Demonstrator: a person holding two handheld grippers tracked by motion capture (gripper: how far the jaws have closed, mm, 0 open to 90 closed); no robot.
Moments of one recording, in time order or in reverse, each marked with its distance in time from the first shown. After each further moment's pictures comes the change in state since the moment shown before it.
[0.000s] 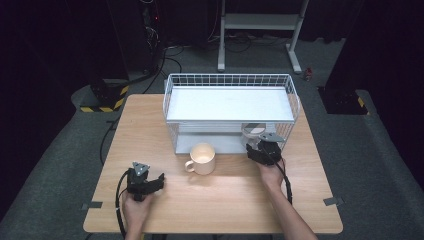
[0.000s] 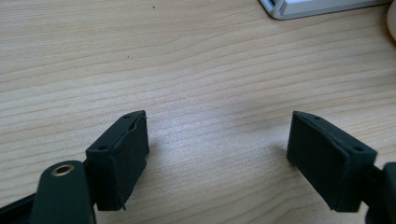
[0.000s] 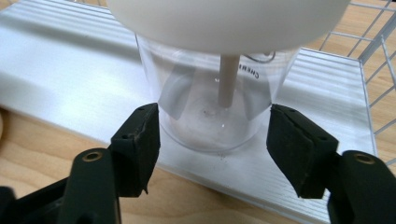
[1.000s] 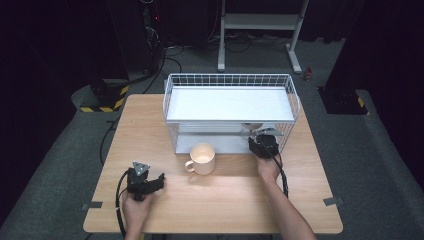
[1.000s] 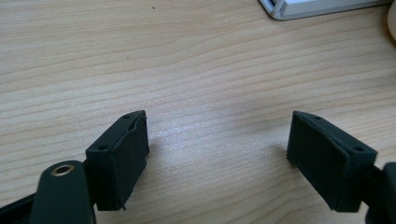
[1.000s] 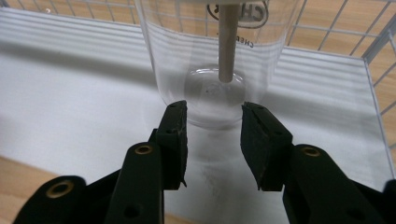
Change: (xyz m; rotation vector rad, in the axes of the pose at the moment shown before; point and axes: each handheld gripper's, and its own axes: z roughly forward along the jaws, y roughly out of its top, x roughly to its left) left arm 0.000 0.001 0.001 -0.001 -0.001 -0.003; right arm -0.006 0.012 0.022 0.010 -0.025 0.053
